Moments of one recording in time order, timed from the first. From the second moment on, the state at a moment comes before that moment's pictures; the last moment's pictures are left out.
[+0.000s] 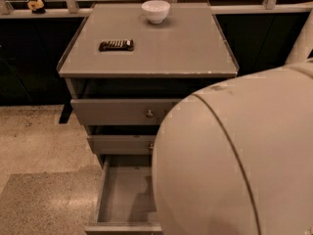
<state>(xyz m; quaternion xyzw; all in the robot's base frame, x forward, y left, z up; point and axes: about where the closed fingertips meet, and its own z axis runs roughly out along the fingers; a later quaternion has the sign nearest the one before) 0.597 -0.192 0.579 -0.66 0.71 -0.16 0.19</state>
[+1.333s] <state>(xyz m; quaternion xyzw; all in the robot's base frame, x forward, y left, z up) 0.643 -0.161 0.687 -0.72 0.63 -0.24 0.15</state>
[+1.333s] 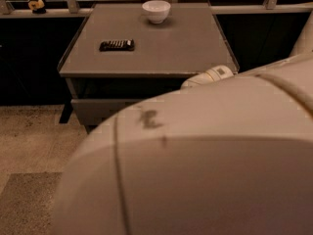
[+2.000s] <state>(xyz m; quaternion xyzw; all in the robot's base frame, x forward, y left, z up) 0.644 -0.187 0.708 -0.72 0.63 -0.26 0.14</state>
